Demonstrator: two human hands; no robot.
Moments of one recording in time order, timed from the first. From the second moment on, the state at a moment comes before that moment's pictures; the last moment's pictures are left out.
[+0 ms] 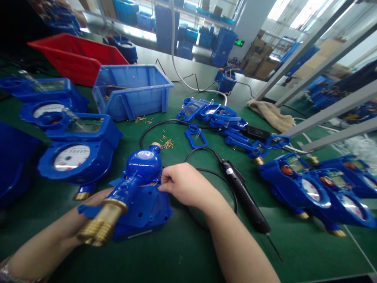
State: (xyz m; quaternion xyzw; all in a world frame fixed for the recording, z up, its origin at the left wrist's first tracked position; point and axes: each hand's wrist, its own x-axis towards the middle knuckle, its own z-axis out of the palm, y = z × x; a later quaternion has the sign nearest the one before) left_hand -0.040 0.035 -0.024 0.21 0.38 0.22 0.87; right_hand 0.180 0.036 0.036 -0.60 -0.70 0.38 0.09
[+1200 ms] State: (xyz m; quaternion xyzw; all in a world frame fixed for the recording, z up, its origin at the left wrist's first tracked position) left_hand -0.039 0.034 -0.020 0.25 0.37 0.22 0.87; right_hand 0.186 0.006 0.039 -0.59 -0.55 0.58 0.10
